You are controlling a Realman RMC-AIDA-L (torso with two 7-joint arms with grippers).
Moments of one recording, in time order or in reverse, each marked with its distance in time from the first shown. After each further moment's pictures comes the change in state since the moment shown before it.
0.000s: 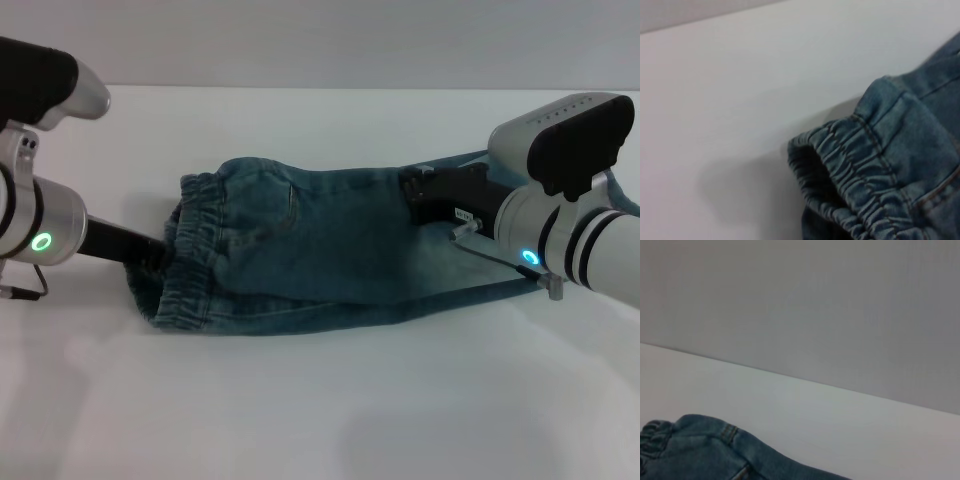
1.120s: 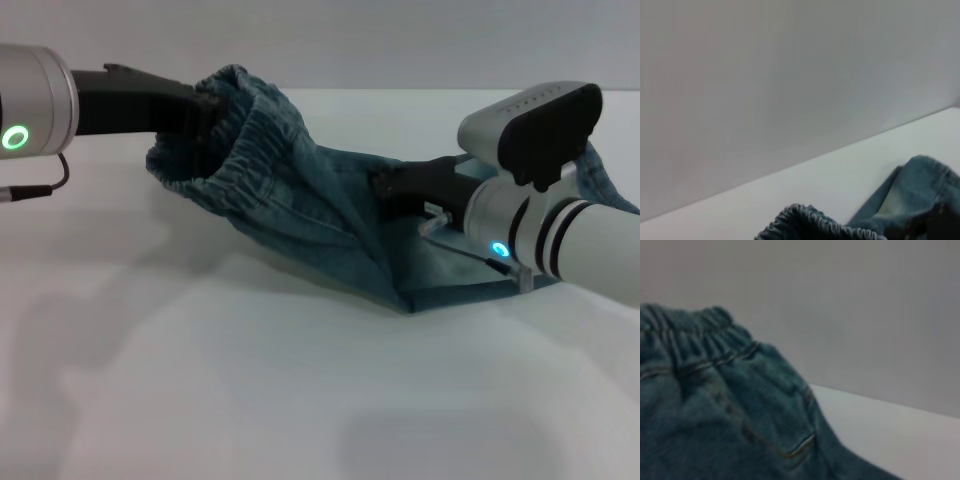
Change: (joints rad) left arm 0.104 0.002 -0.026 -0.417 -0.225 0.059 0.017; right arm 0.054 0.006 -0.040 0.015 0.045 -0.003 0.009
